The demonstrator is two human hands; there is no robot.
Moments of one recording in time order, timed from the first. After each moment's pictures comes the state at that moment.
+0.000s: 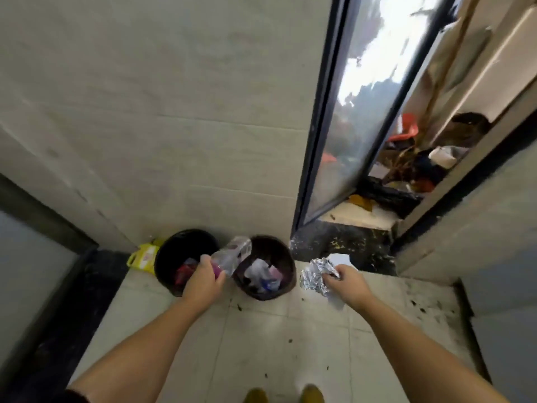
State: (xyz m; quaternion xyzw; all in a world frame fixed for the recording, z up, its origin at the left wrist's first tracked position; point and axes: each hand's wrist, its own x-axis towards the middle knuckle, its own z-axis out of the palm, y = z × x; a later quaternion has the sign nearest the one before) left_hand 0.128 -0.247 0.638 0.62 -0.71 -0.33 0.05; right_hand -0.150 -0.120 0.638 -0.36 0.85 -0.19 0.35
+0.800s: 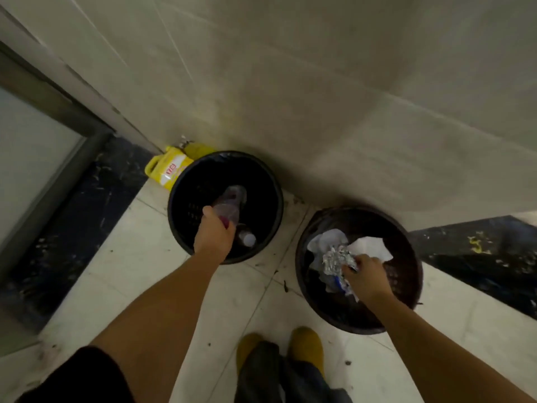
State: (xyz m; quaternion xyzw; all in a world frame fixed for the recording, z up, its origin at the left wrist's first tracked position) left_hand 0.210 -0.504 0.238 0.80 -0.49 -0.34 0.04; right_hand -0.076 -0.405 0.223 -0.43 0.80 0.01 0.42
